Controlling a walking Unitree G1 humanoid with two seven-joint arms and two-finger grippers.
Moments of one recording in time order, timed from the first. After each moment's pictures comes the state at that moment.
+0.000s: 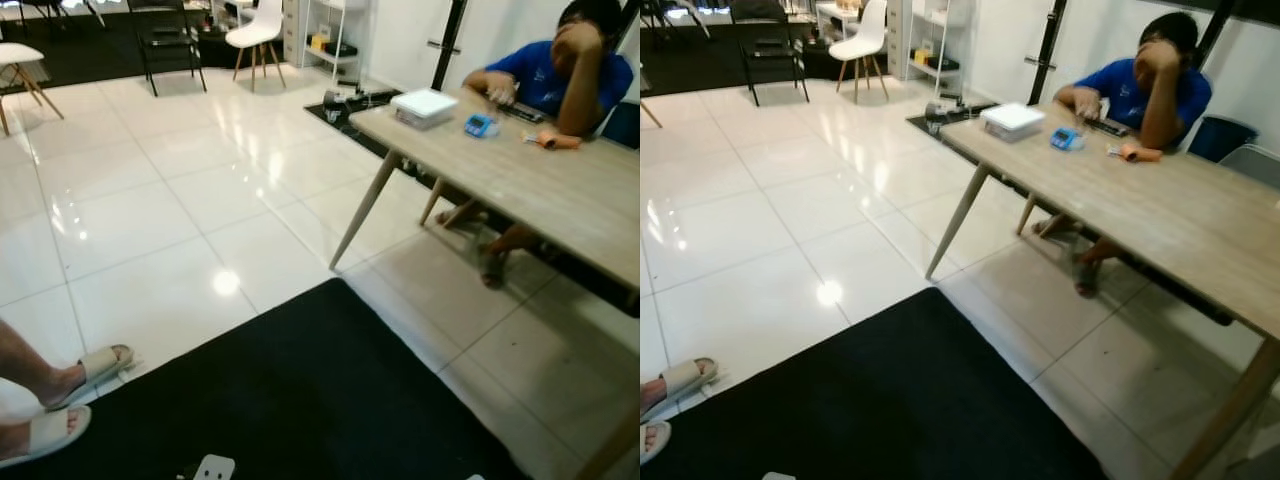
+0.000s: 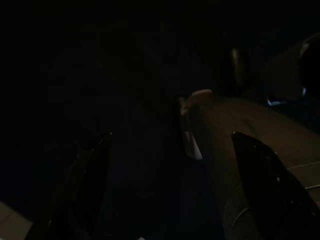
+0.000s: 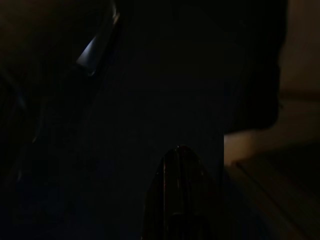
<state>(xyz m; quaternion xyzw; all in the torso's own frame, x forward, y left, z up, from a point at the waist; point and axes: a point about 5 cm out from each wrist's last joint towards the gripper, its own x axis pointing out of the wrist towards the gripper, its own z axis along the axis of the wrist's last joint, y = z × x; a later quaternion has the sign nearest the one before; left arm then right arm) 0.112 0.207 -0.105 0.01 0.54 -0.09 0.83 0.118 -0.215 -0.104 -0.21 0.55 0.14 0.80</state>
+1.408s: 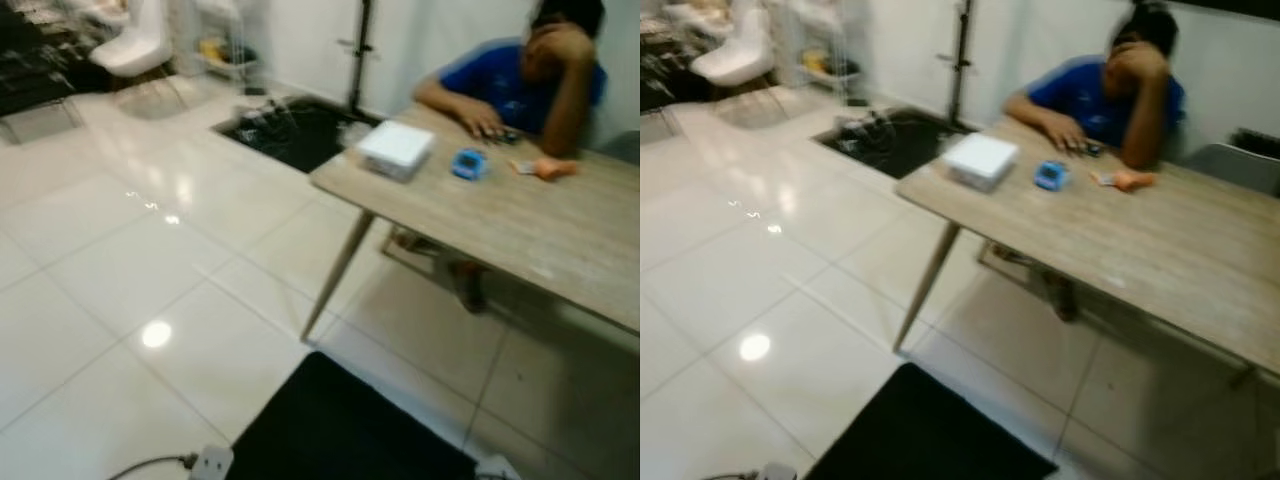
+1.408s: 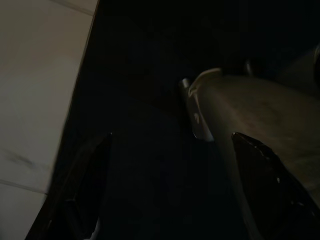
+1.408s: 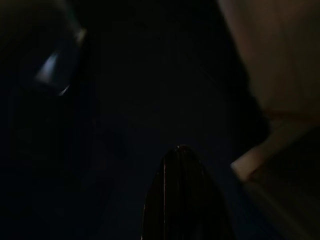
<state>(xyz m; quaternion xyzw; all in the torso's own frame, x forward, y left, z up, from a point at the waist) 0.128 0.210 -0.100 0.05 0.55 -0.12 0.83 0.128 -0.237 -0.098 -0.21 0.56 0.07 0.80</state>
